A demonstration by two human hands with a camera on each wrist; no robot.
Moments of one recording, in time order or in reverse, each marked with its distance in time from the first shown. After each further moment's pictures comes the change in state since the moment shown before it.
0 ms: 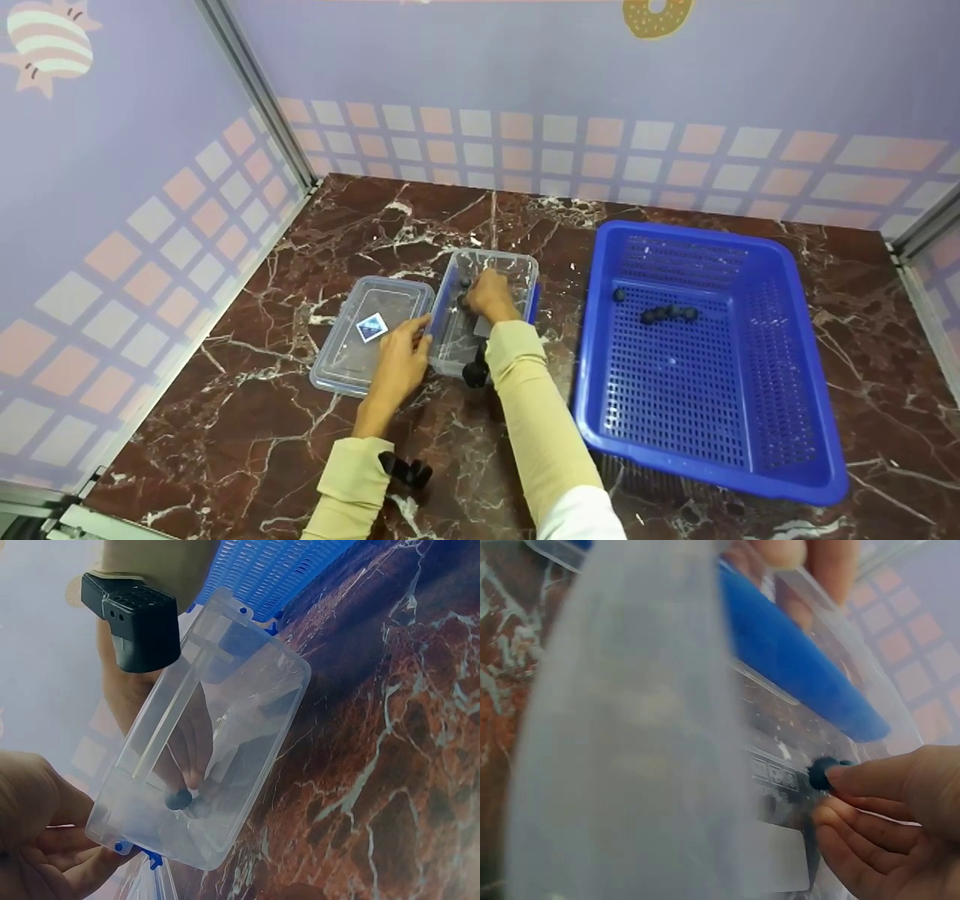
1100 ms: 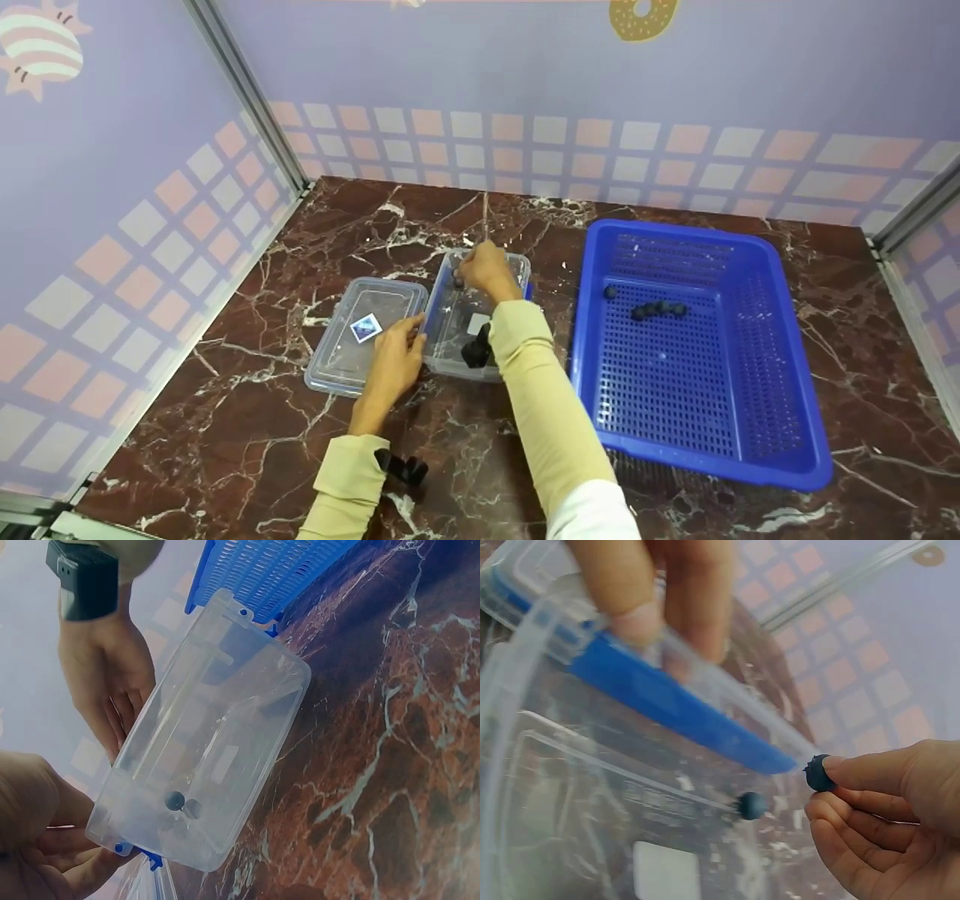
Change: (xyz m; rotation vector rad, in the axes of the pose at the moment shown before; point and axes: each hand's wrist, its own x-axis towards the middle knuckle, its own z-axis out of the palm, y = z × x) left_hand 0.000 0.001 -0.001 -0.033 -0.019 -0.008; right_hand -0.006 -0.021 -0.043 0.056 0.016 -0.065
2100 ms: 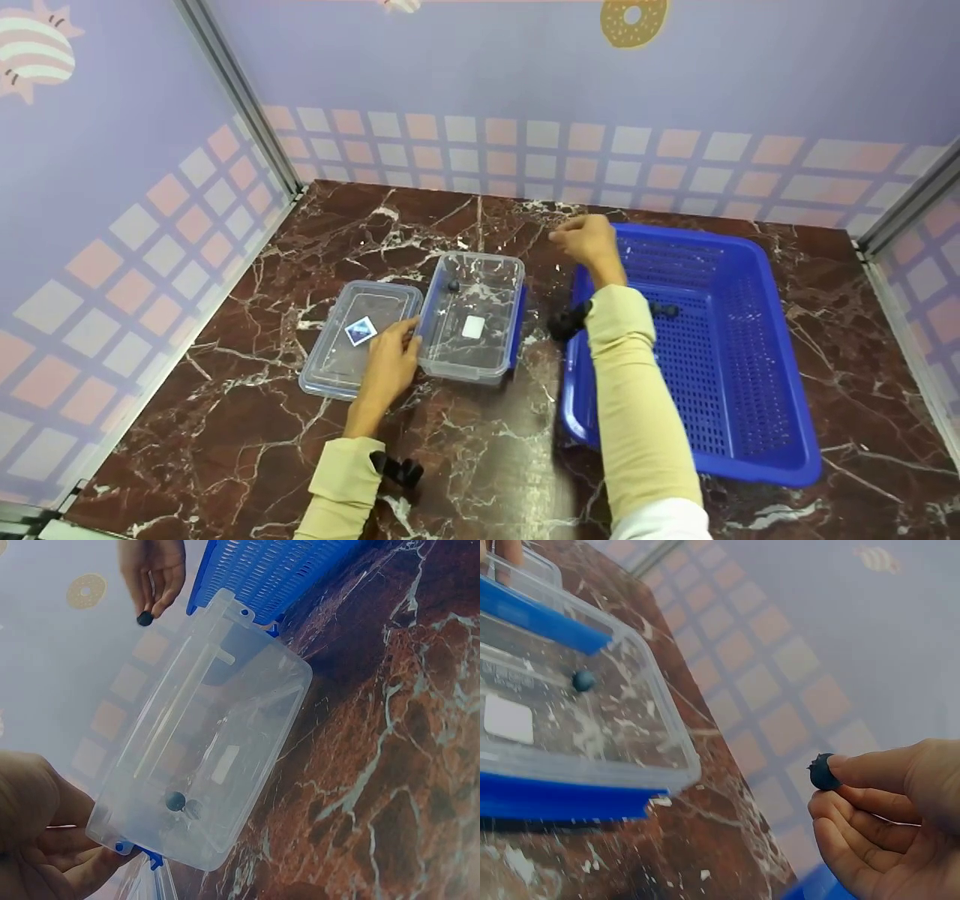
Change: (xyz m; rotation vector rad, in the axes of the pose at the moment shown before) left_hand 0.000 -0.001 0.000 0.013 0.005 0.006; right_hand -0.025 0.061 -0.127 0.305 0.092 0.144
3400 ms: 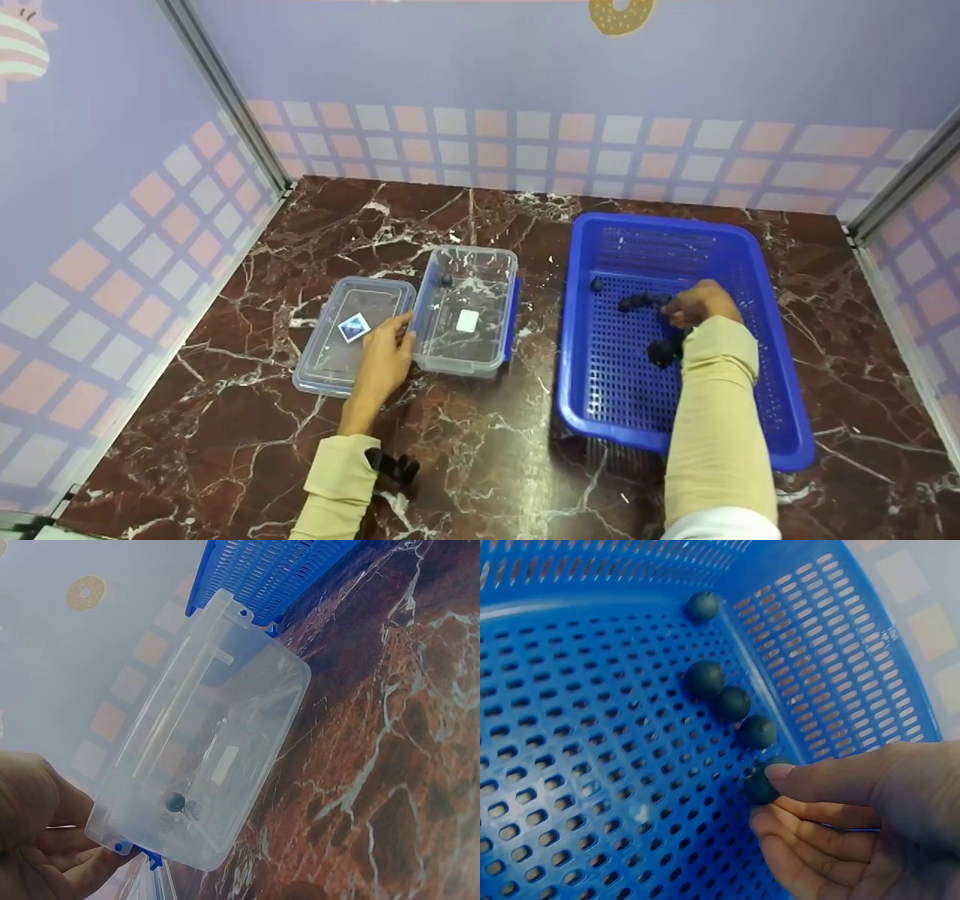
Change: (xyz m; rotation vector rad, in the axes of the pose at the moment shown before) left_hand 0.000 -0.001 0.002 -0.040 0.002 0.012; right_hand -0.045 0.128 -0.116 -0.114 -0.275 0.467
